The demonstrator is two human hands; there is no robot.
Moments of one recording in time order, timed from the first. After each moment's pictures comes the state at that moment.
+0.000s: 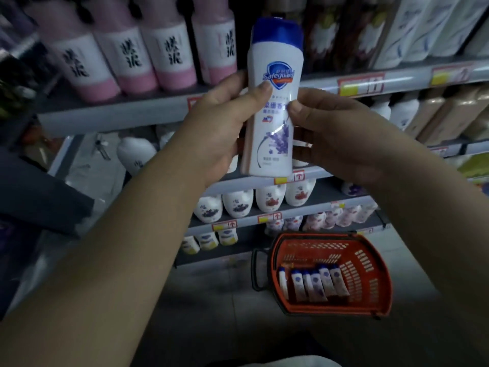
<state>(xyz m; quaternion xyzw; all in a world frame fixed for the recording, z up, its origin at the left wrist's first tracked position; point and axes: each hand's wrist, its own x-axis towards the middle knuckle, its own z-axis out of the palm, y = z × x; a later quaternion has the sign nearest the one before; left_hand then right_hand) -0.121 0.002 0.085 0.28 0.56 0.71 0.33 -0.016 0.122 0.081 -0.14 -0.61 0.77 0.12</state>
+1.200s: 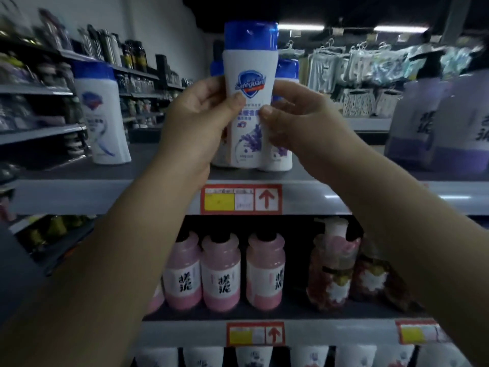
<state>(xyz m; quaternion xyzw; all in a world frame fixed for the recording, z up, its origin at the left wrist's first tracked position) -0.311 0.053 0.323 0.36 0.53 0.76 -0.03 -0.242 0.182 0.332 0.08 -0.74 0.60 0.31</state>
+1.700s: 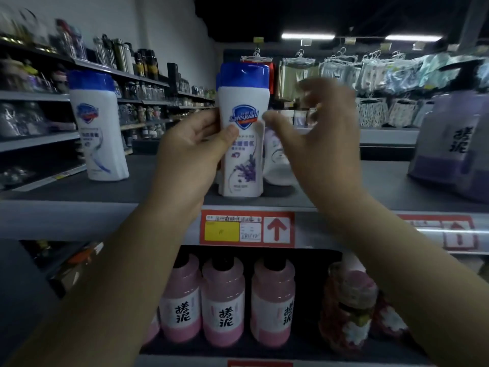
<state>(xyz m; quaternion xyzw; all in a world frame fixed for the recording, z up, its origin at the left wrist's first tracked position) -0.347 0.059 0.308 0.34 0.57 0.74 -0.07 -0.281 0.195 0.321 -0.04 -0.78 0.23 0.58</state>
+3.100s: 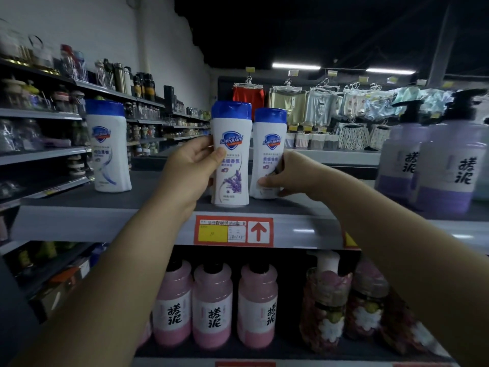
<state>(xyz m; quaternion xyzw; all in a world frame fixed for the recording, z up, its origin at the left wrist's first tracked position) -0.344 0.058 0.314 0.31 0.61 0.73 -0.03 -0.286 0.236 0.336 -0.09 -0.90 0.39 0.16</state>
